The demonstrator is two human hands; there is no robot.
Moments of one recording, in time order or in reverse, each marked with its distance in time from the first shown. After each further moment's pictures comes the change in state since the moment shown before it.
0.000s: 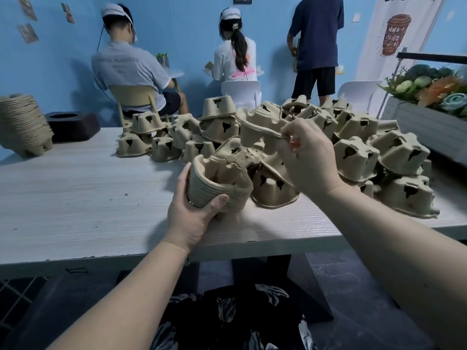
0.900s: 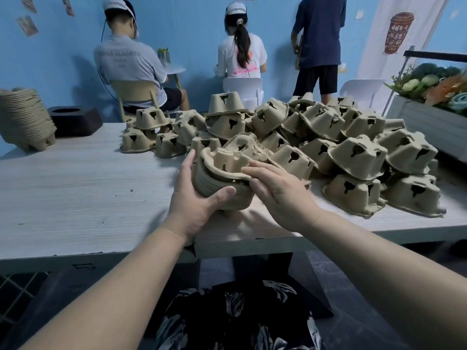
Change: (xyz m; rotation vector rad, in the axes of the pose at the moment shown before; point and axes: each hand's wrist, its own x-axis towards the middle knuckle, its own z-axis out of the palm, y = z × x) left_hand 0.011 0.014 -0.014 0.149 -0.105 -0.031; right_hand -0.053 -0.008 0.034 0.128 -0.448 -0.064
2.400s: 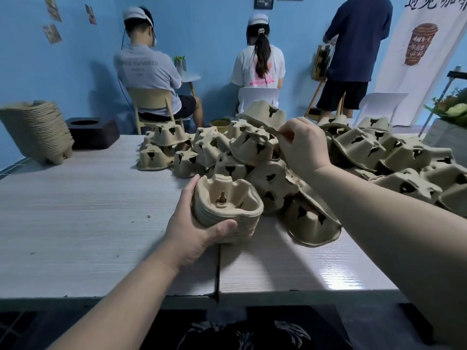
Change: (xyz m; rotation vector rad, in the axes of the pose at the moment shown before) left_hand 0.028 -0.008 -0.050 -0.005 -0.076 -0.087; right_hand 0.156 0.027 -0.009 -0.240 0.321 0.154
